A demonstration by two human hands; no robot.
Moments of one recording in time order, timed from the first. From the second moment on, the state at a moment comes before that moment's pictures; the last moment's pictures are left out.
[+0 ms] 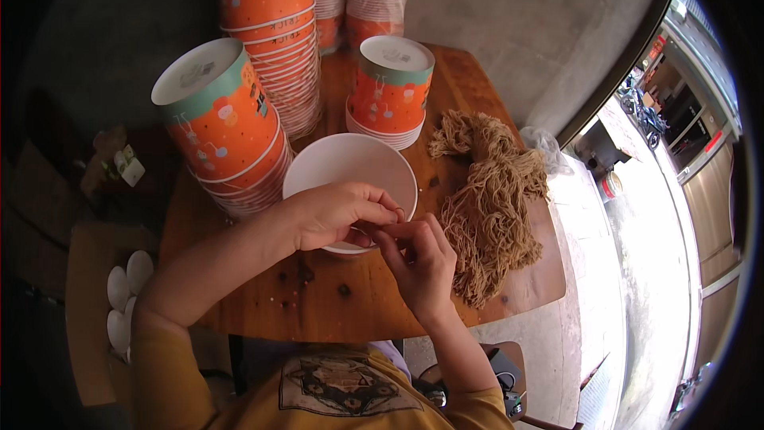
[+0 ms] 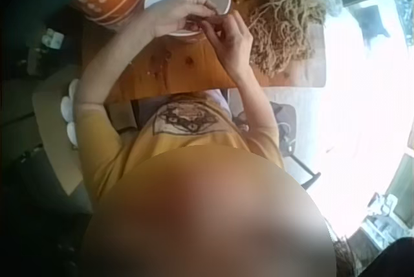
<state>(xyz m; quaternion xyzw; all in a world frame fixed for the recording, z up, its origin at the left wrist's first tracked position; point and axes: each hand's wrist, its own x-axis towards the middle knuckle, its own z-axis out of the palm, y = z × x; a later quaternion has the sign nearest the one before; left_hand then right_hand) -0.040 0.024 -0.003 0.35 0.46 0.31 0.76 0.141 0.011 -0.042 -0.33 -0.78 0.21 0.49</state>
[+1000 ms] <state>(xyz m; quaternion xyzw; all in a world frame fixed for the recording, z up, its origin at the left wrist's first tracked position) -0.024 0.000 0.006 0.76 0.46 0.32 0.34 0.160 0.010 -0.041 -0.39 -0.73 0.33 0.46</state>
